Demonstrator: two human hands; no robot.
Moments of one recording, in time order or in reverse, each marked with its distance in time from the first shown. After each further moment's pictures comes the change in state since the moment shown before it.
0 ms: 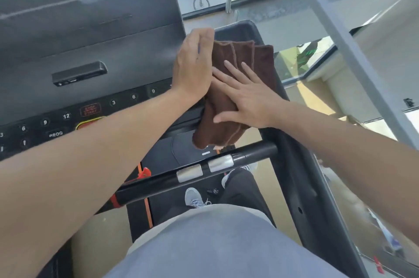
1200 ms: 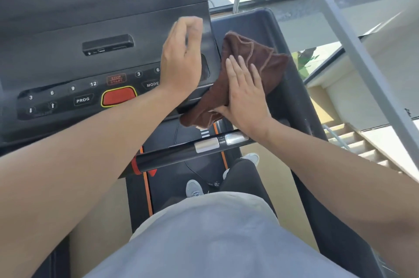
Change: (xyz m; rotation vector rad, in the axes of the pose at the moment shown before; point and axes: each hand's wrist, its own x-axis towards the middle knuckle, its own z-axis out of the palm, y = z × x) left_hand -0.048 -0.019 -0.066 -0.020 0.179 0.170; right_hand 0.001 -0.096 0.039 -0.108 0.365 0.328
